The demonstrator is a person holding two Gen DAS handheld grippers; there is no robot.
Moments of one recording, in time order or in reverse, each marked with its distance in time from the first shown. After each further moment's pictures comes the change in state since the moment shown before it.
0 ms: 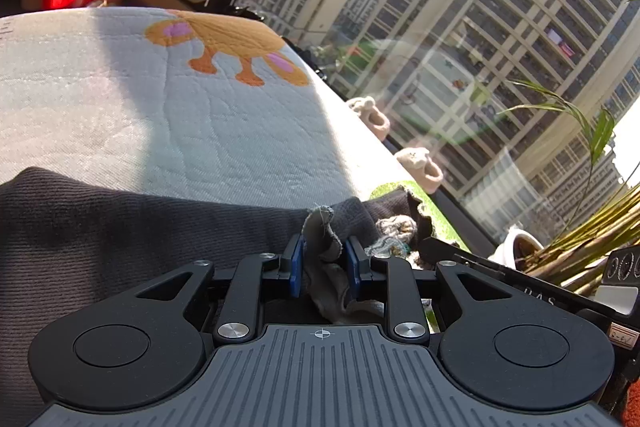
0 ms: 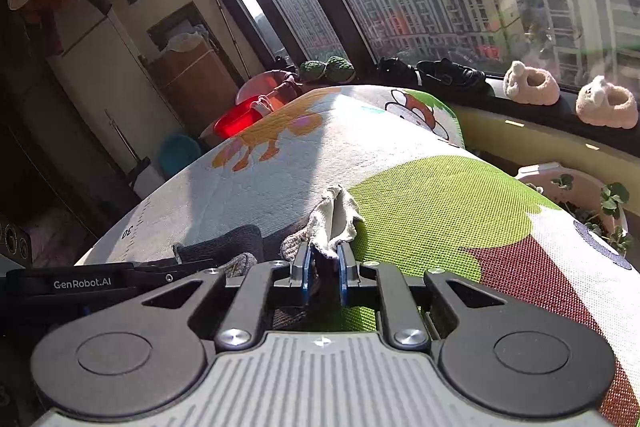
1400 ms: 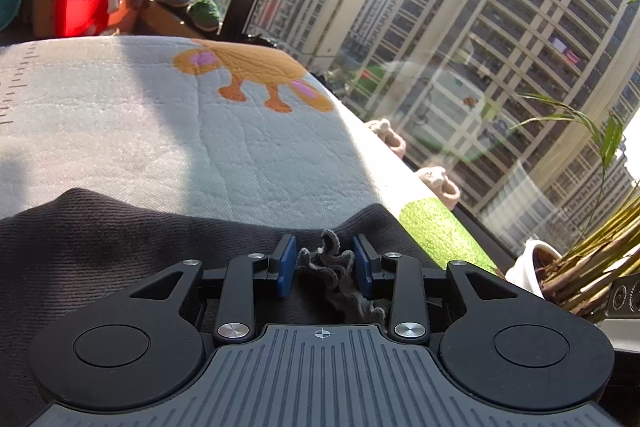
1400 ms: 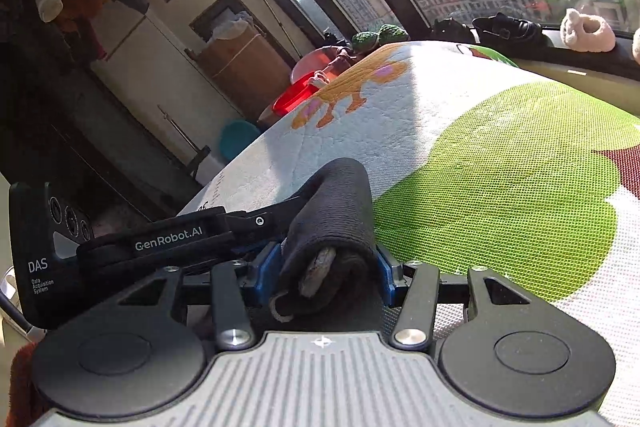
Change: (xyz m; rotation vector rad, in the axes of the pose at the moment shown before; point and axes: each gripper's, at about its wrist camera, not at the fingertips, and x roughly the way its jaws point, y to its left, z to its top) left arm -0.013 0.014 -0.005 0.027 -0.094 0.036; right arm 0.013 0.043 -0.030 0.075 0.084 0.154
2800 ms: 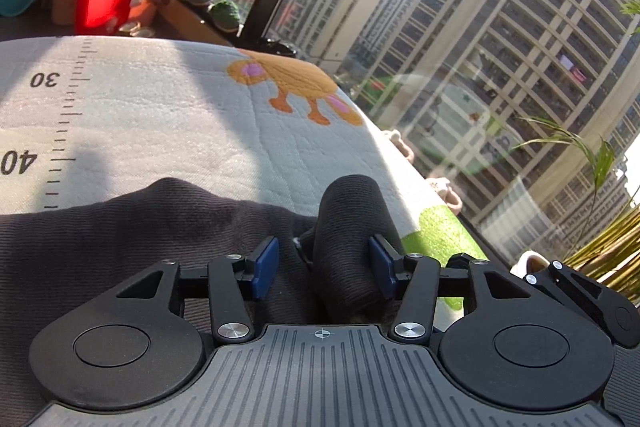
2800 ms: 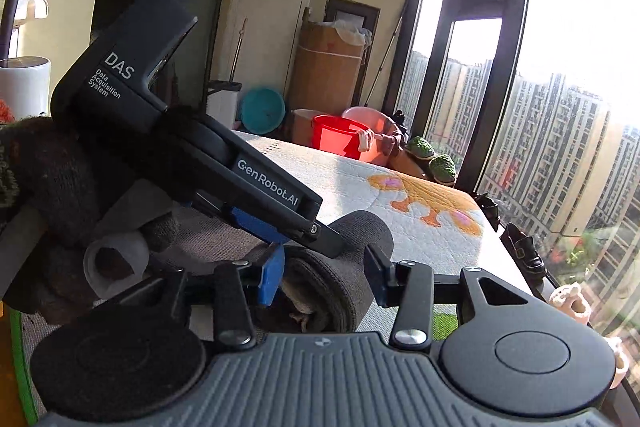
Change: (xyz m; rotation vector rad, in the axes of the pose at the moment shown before) left arm -0.049 0.035 0.003 -0.056 0.001 0.015; right arm -0.019 0.120 -0.053 -0.837 -0.093 -0.121
